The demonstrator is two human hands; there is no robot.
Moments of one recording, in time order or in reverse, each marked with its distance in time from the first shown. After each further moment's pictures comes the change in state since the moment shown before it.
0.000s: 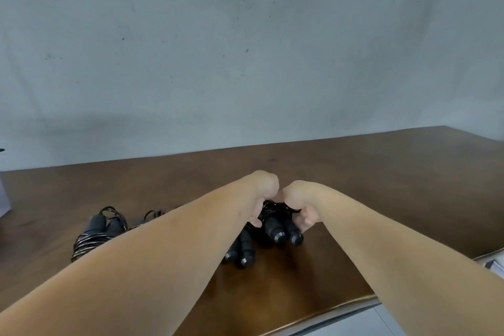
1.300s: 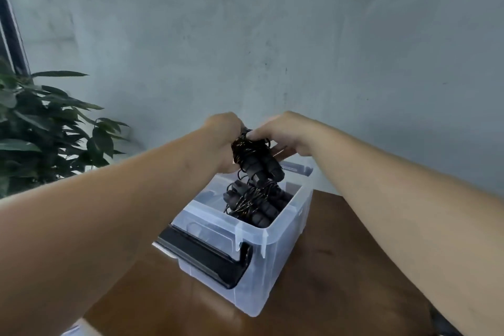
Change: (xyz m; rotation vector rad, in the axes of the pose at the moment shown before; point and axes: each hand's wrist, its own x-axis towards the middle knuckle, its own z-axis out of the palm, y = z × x) left_hand -0.137 -0.132 -0.557 -0.683 0.788 0.207; right_hand -0.170 -0.399 0.446 -0.267 -0.472 -1.054
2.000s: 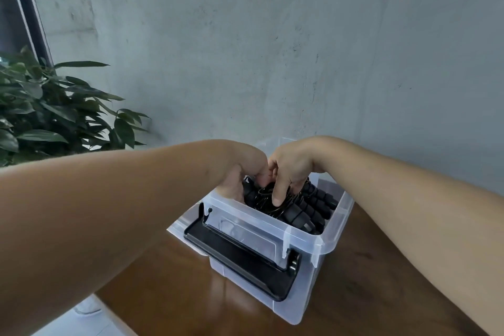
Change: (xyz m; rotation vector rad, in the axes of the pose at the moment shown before) left_hand 0.052 -0.033 -0.043 0.495 -0.260 -0.461; right_hand 0.030 0.017 0.058 -0.627 -0.516 0.074
